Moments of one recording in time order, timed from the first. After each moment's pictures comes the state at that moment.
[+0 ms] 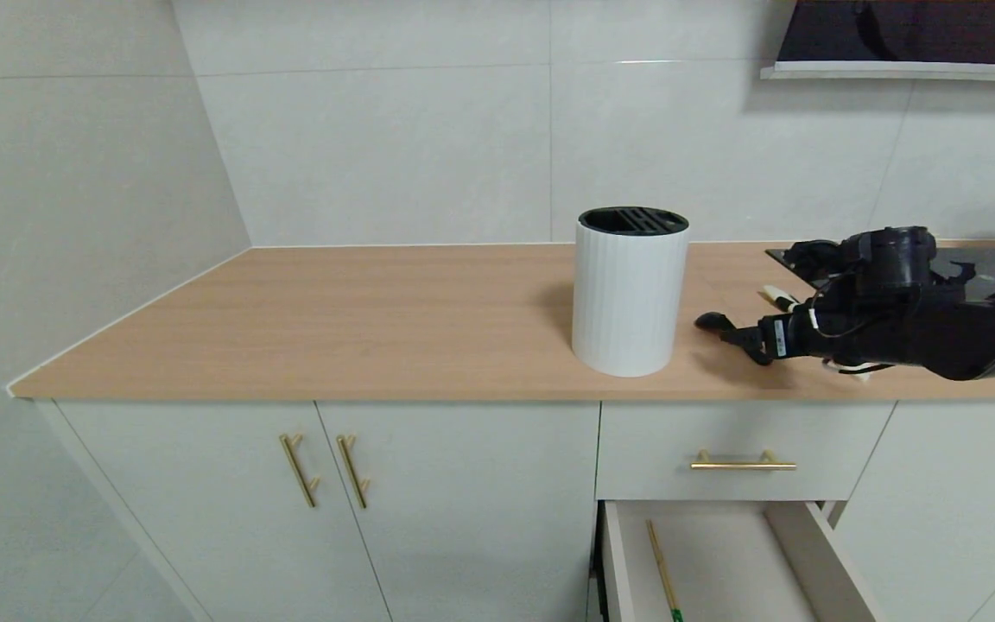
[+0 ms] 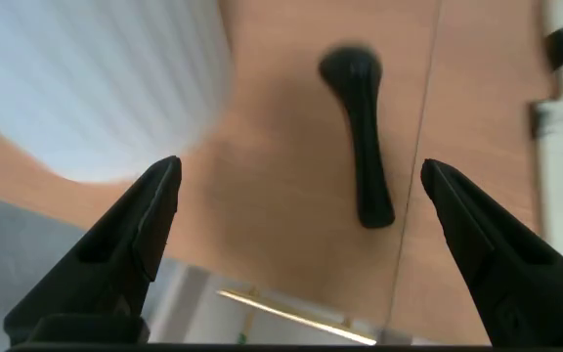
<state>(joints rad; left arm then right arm) 0.00 0.00 0.00 0.00 0.01 0.00 0.08 2.01 -1.24 -0.31 0.17 -0.08</state>
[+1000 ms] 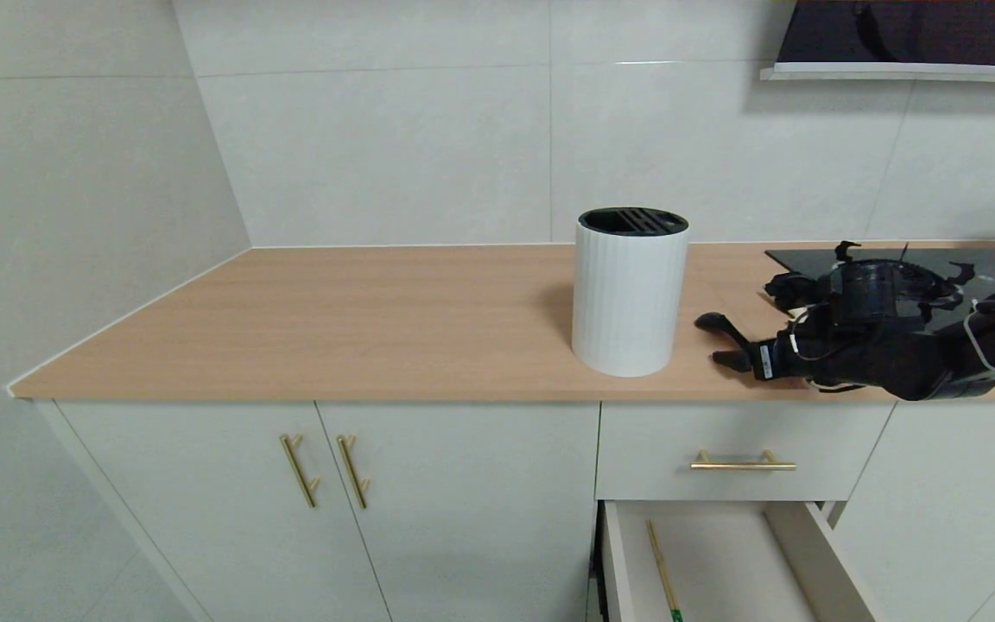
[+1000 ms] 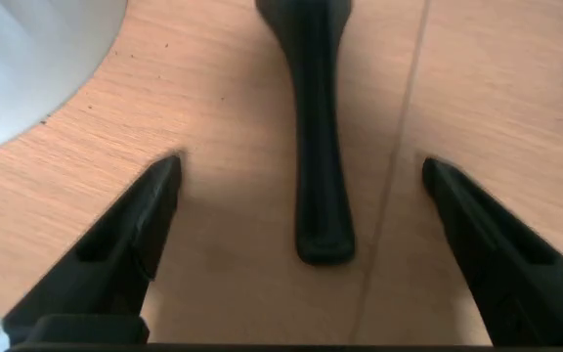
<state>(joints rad) 0.00 0.00 0.00 0.00 0.01 0.00 0.06 2.17 -1.27 -0.40 0.18 -0.14</state>
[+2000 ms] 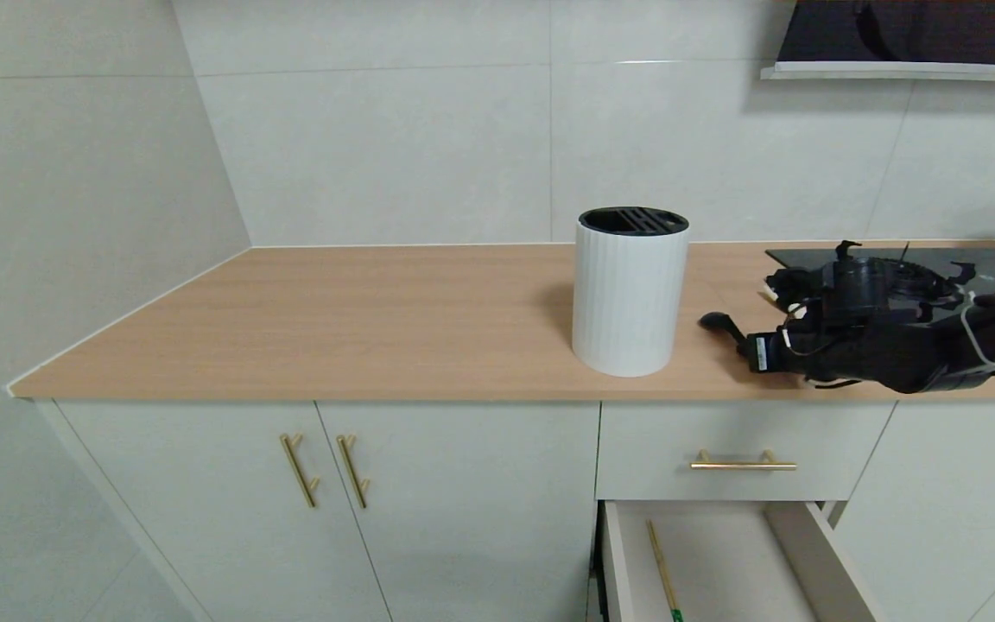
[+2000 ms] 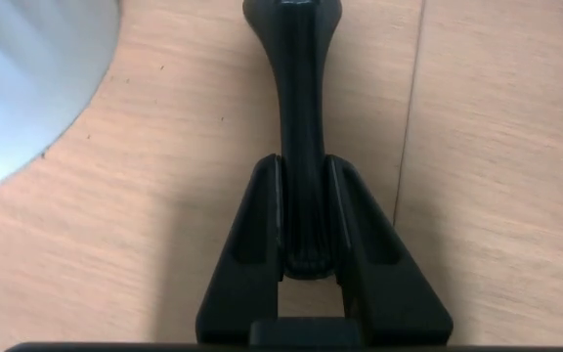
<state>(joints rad) 0.00 0.00 0.00 0.00 0.01 0.00 0.08 2.14 -1.29 -0.34 0.09 -0.01</state>
